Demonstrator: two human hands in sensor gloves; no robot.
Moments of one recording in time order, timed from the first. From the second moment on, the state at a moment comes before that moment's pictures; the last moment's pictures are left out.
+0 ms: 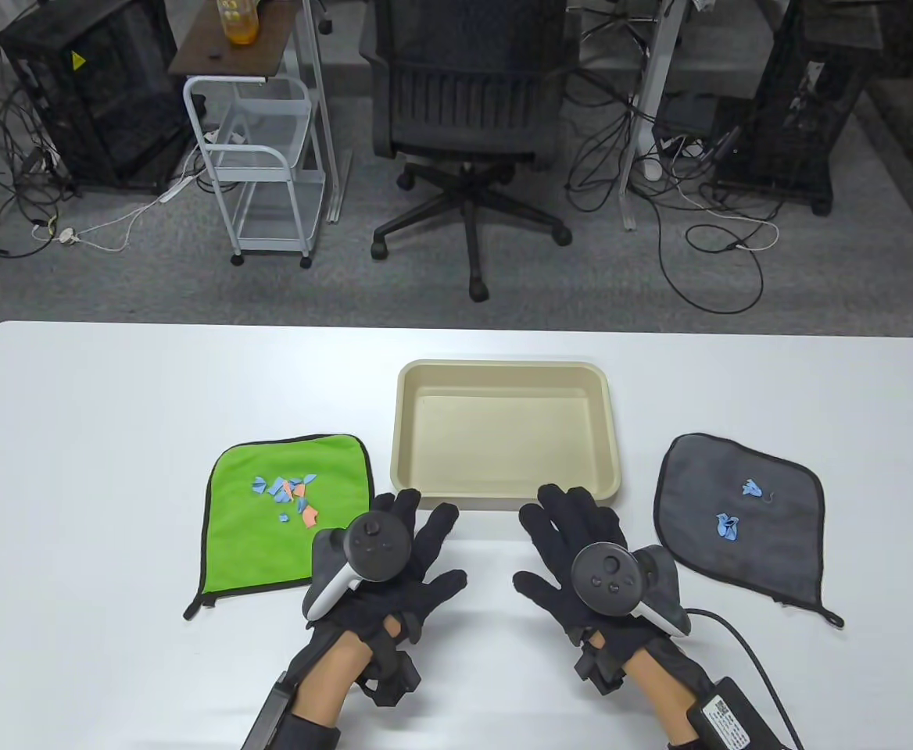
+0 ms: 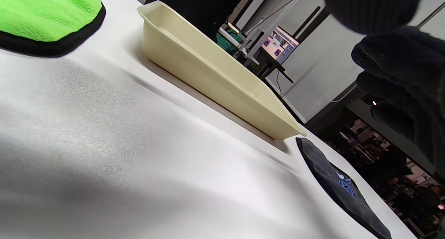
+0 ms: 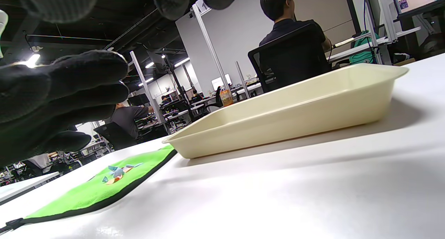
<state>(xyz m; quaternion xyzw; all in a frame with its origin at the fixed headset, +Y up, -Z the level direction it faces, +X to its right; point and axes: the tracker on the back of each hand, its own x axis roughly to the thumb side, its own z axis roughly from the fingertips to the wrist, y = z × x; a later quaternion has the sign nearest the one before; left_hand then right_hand) -0.129 -0.744 -0.306 -0.16 -0.12 0.30 0.93 0.137 -0.727 -0.290 0.18 -0.03 0.96 0.22</state>
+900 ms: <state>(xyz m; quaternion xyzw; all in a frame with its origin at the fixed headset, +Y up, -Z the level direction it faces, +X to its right) -0.250 -0.723 -0.411 -0.19 0.08 0.28 0.94 0.144 -0.727 -0.292 0.18 -0.03 0.96 0.22</state>
